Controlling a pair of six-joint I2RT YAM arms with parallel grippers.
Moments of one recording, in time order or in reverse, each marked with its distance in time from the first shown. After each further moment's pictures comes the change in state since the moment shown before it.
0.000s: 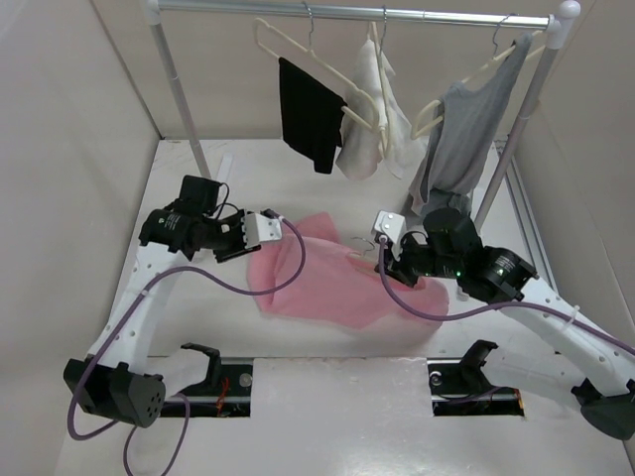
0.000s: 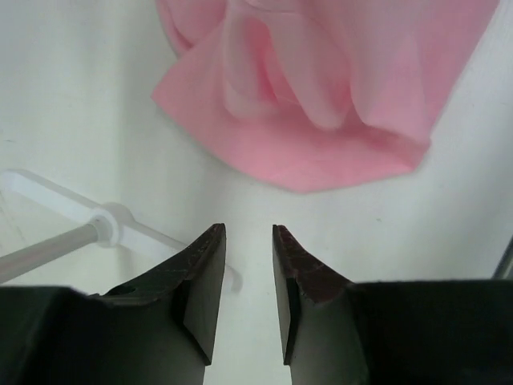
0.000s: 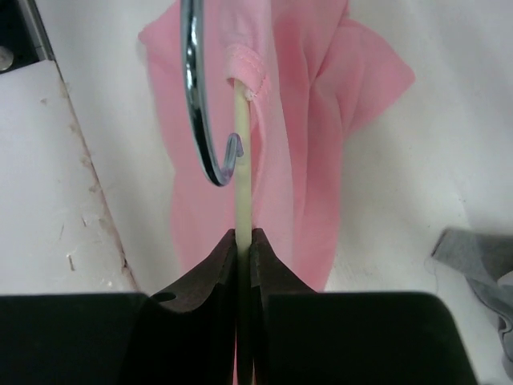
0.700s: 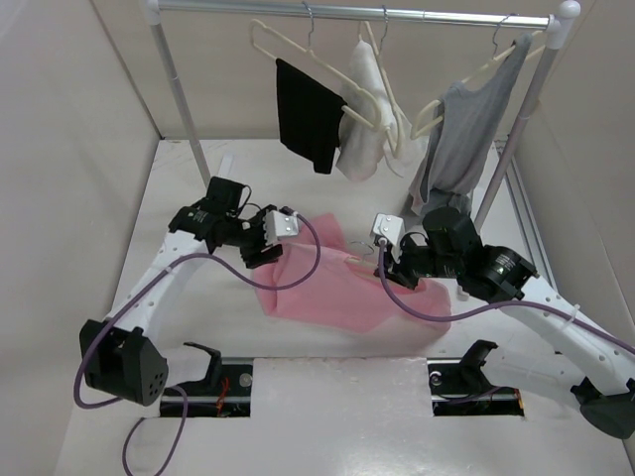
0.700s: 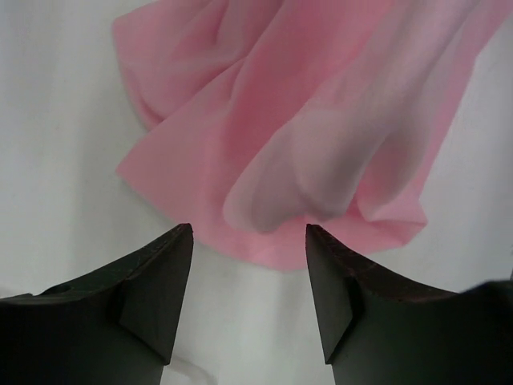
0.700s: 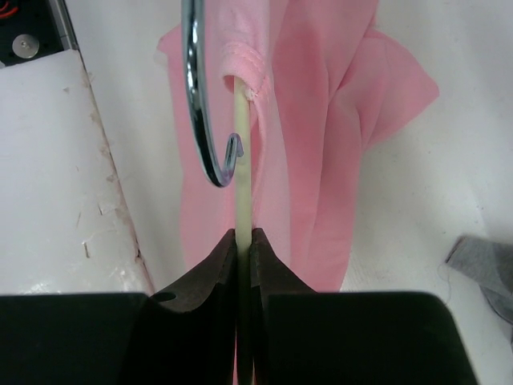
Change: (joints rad) left arm -0.046 0.104 -0.115 0.220 0.156 -0.109; right arm -0.004 0.002 0.016 -0.045 -0.053 -0.016
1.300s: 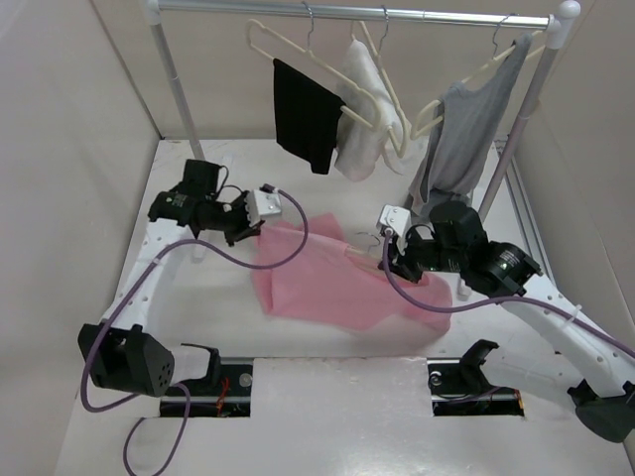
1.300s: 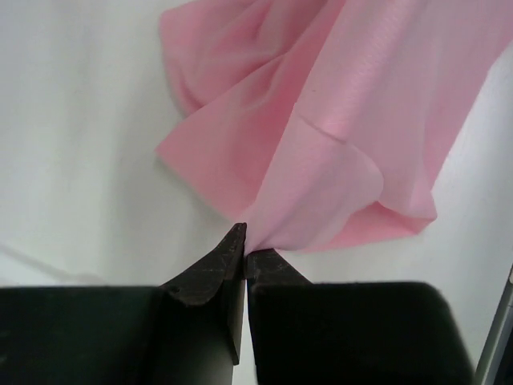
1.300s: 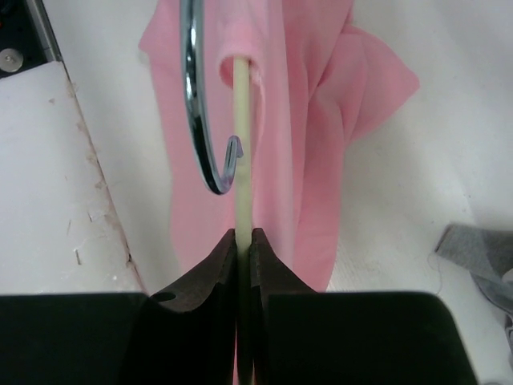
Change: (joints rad) left arm 0.073 0.061 0.127 -0.098 0.060 0.026; right arm -0.060 0.002 0.011 -0.006 -0.021 0.001
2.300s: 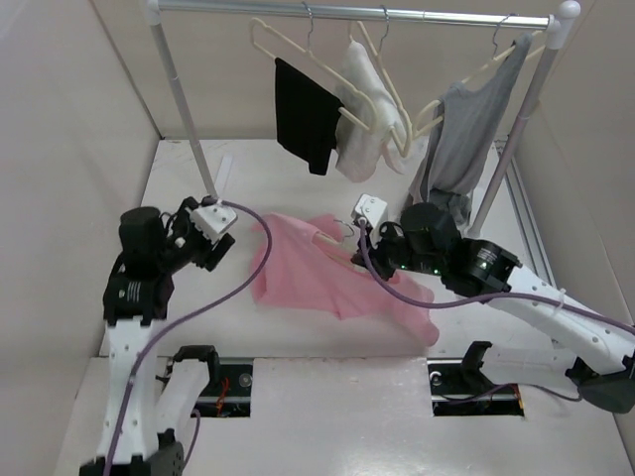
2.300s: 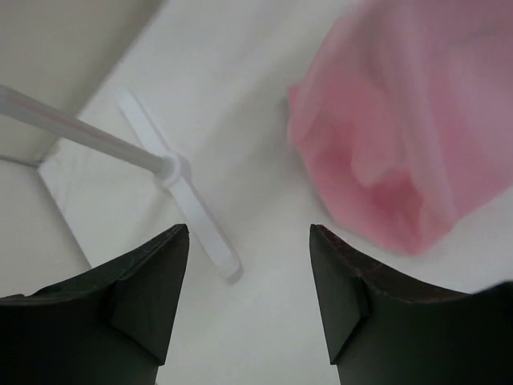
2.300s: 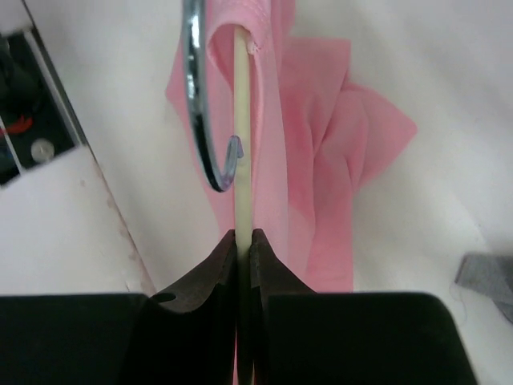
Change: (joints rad) left arm 0.229 -0.474 -0.166 0.135 -0.159 -0.310; right arm 0.192 0.107 0.119 0.076 0.218 0.192
